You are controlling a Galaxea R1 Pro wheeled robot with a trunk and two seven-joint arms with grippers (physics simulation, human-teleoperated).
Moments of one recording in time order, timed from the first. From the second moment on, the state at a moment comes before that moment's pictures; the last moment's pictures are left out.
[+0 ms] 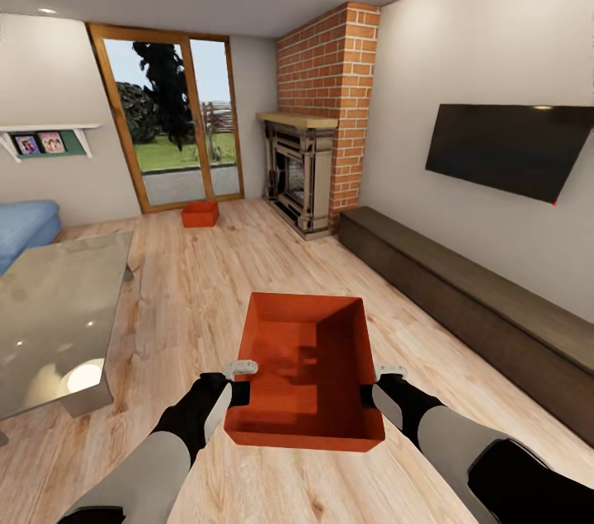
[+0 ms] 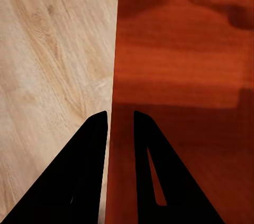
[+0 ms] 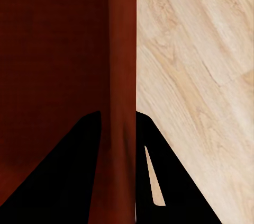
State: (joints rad) left arm -0.71 -0.15 0.05 -0.49 -0.01 0.54 0.12; right arm -0.86 0.04 0.60 -0.16 -0.66 0.36 -0.25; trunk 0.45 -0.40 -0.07
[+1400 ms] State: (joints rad) left arm -0.71 -0.15 0.05 -0.50 -0.01 0.54 0.12; right arm -0.86 0.04 0.60 -0.17 -0.66 0.36 -0.26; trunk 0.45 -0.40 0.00
